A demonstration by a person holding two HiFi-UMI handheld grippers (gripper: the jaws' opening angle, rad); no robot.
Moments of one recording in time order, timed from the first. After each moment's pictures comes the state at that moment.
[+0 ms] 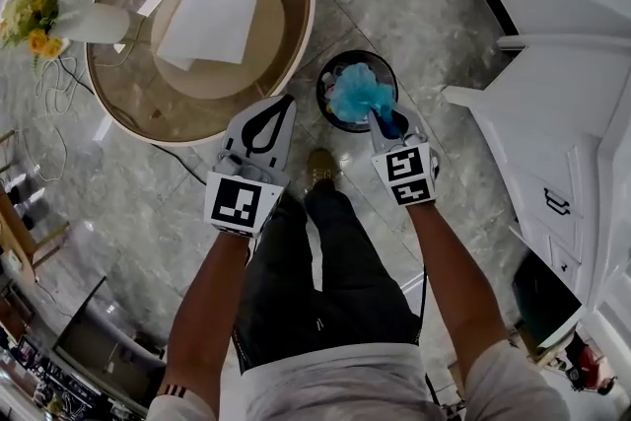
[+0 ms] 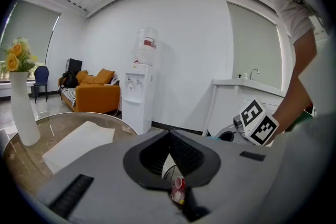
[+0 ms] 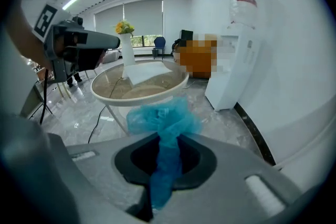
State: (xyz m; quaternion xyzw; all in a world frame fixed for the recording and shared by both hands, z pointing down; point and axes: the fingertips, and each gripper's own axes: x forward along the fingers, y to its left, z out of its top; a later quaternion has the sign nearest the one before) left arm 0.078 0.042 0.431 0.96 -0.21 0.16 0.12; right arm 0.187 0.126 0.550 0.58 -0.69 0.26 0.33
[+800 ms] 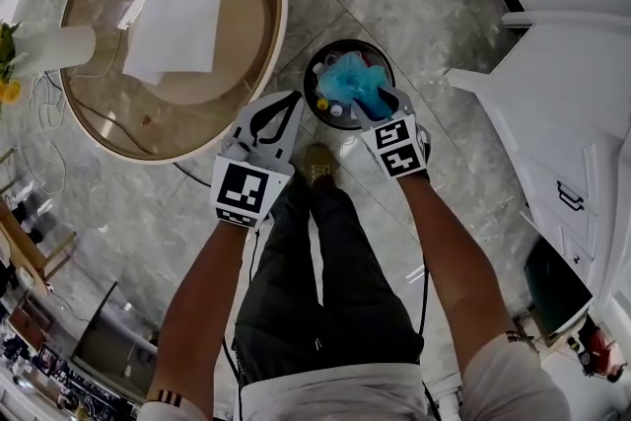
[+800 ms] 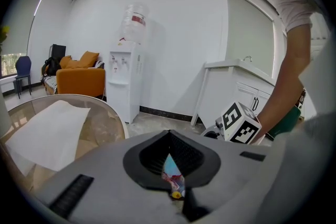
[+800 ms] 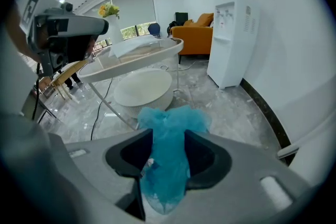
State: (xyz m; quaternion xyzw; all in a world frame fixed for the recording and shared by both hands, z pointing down) left arm 0.130 0.055 0.519 0.96 -0.13 0.22 0.13; right arm 0.214 0.130 0.663 0.56 -0.67 0.34 0.34
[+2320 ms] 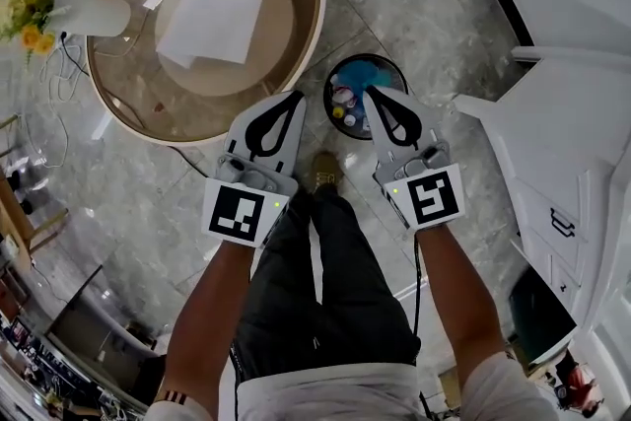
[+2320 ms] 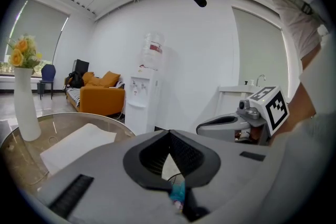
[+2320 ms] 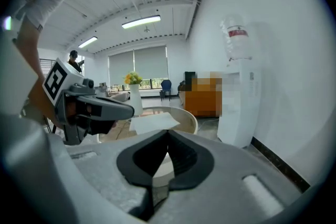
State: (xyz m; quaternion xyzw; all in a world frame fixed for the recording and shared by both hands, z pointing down) left arm 0.094 0.030 0.425 0.95 -0.23 0.13 0.14; right arm 0.167 0.057 0.438 0.60 -0.78 0.13 0.13
